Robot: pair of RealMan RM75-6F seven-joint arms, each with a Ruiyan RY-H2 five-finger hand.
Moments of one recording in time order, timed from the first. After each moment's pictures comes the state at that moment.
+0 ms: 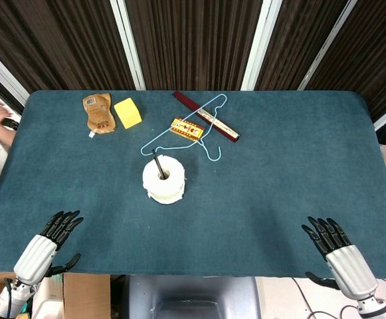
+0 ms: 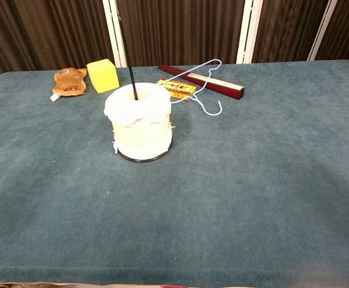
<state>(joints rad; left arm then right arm) -0.20 -1.27 0.13 -1.40 1.82 1.57 -0.26 0.02 -1.12 -0.13 -1.59 -1.86 1.57 -0.07</state>
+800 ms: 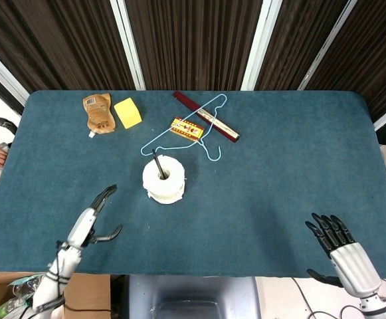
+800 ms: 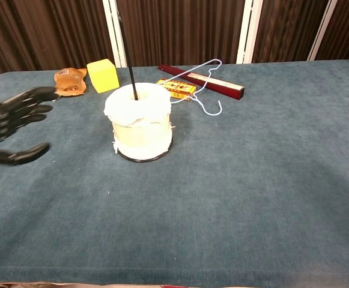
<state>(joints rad) -0.40 -1.56 -0.05 -1.38 1.57 1.29 -0.63 0.03 -1.11 -0.11 -1.58 -1.85 1.59 -0.02</state>
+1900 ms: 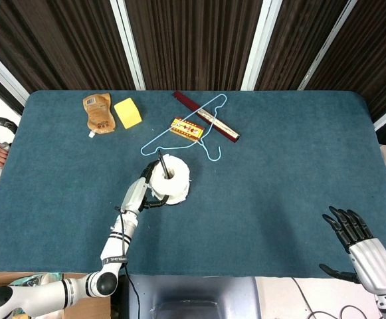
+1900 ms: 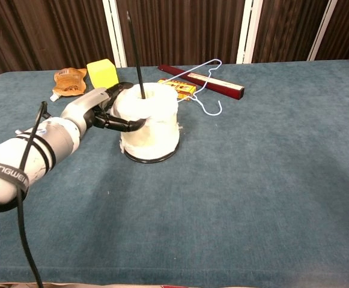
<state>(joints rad) -0.70 -1.84 -0.39 -1.41 0.91 1.01 -0.01 0.03 -1.06 -0.10 -1.55 -1.82 1.64 0.14</state>
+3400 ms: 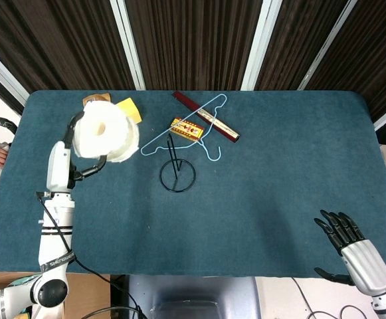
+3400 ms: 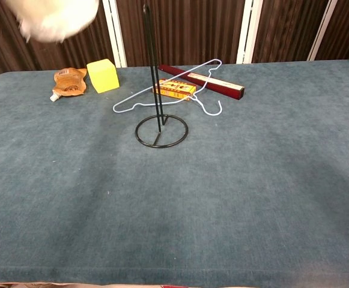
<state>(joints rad) -0.52 -1.41 -0.54 -1.90 1.04 1.33 0.06 0.04 -1.06 -0.11 -1.57 -1.85 1.60 0.11</state>
